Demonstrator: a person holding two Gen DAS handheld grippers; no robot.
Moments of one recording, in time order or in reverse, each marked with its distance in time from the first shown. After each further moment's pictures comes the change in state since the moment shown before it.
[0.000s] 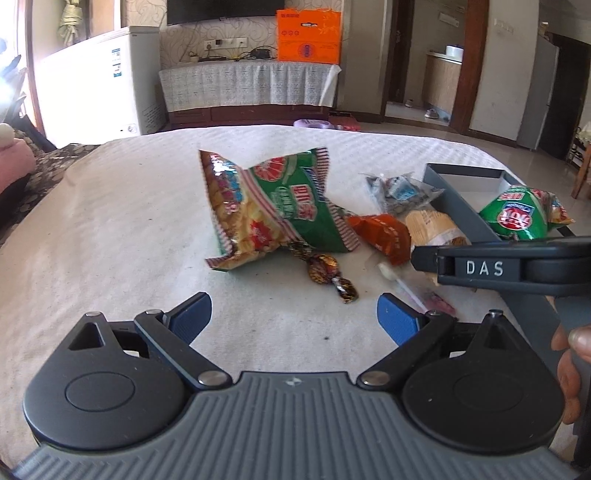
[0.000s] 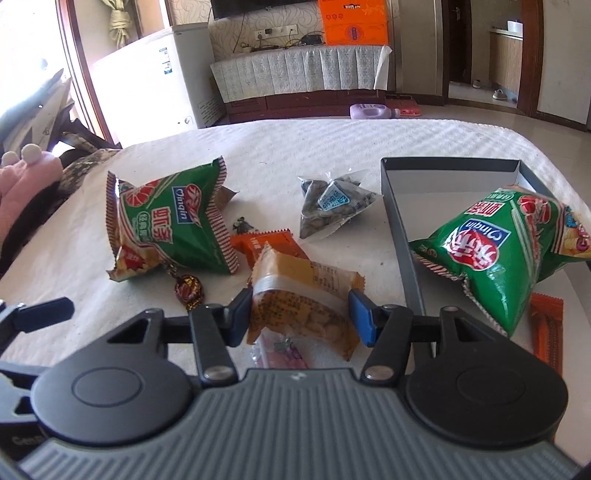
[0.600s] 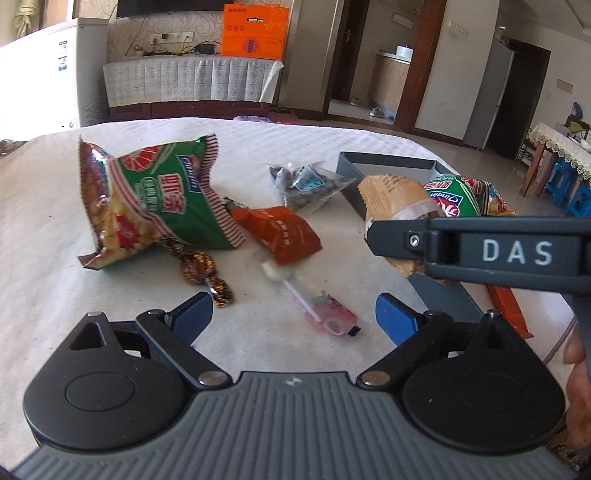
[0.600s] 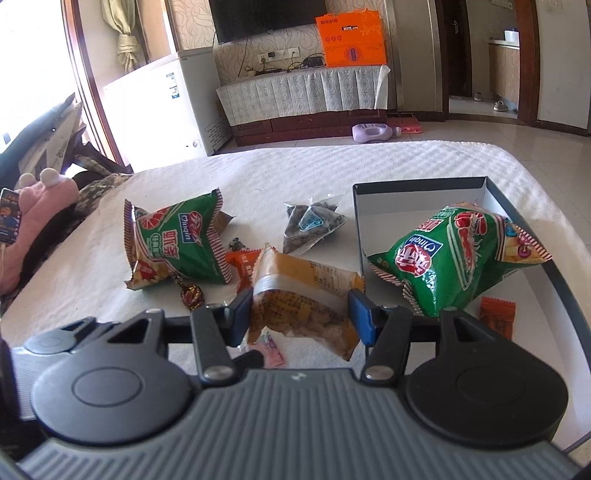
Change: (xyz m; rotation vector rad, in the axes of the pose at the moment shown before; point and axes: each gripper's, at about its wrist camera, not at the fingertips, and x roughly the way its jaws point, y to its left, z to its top) left arm 0.030 -0.055 -0.001 0.010 0.004 -0.190; right arm -0.043 -0.027 0.000 0.012 -0.063 0.028
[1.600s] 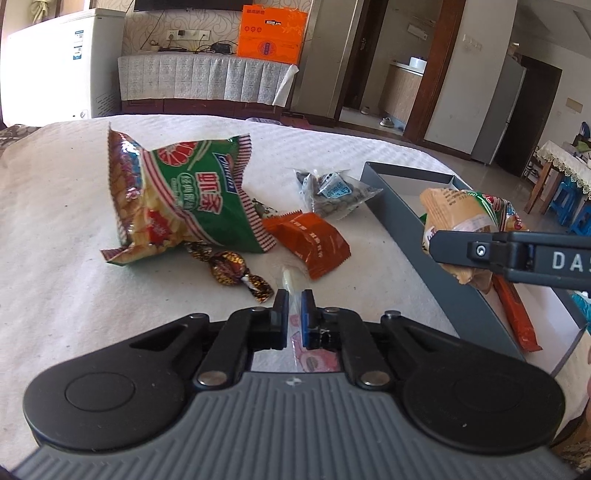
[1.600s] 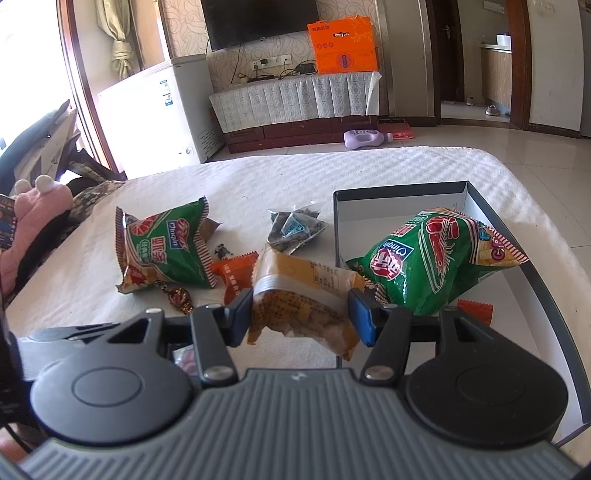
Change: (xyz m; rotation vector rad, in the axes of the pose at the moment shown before) left arm -0.006 0.030 -0.001 -0.054 -0.017 0.012; right arm -0.005 -0.011 -0.002 0.017 -0.013 -0.008
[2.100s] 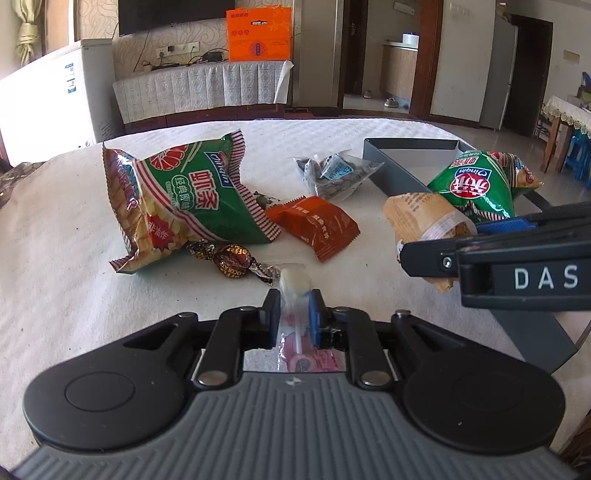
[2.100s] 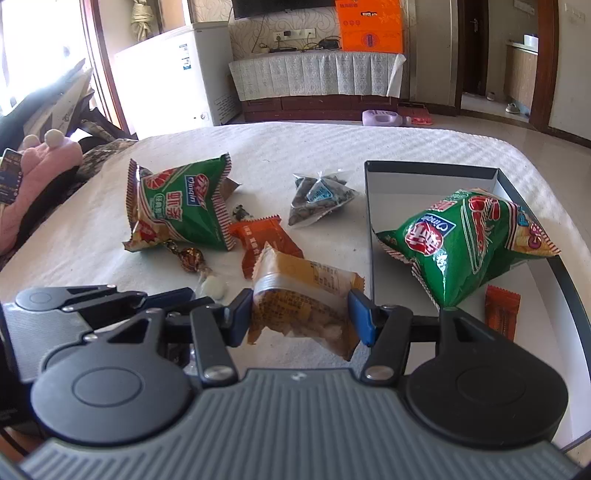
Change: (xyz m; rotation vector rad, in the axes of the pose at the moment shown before) left arm 0.007 -0.018 -0.011 0.142 0.017 0.086; right arm 0.015 0.017 -0.010 -0.078 0.091 0.010
